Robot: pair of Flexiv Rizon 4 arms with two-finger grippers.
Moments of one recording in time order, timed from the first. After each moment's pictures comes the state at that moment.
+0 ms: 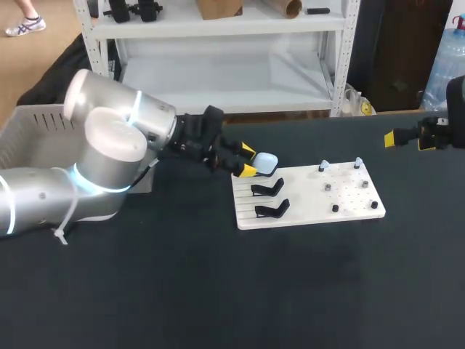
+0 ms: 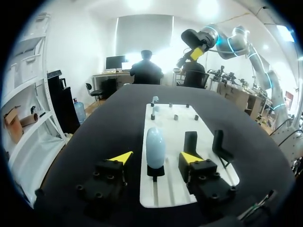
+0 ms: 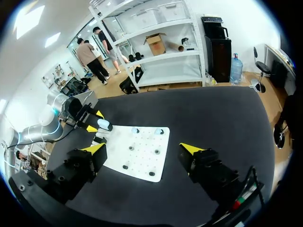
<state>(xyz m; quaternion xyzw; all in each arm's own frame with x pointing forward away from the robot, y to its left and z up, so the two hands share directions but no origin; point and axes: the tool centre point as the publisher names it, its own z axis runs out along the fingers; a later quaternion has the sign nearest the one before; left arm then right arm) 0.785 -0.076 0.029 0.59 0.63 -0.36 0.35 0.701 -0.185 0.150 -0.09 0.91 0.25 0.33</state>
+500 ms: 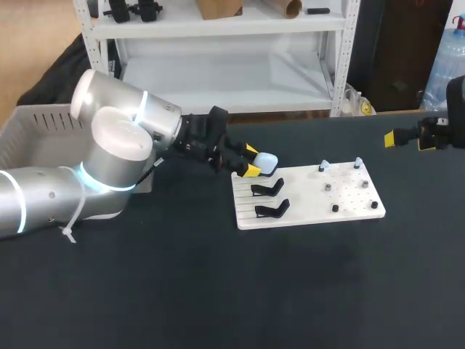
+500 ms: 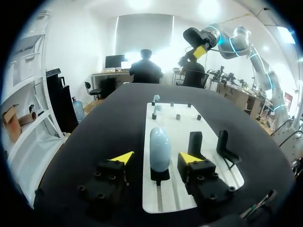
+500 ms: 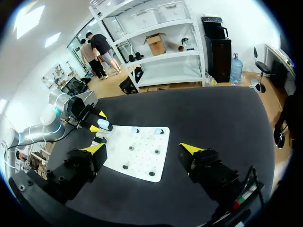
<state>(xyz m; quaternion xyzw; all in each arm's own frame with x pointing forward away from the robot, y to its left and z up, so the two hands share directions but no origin) 0.789 -0.084 0.022 0.59 0.63 -0.37 0.34 0.701 -0.185 0.150 -0.09 0.91 0.25 0.33</state>
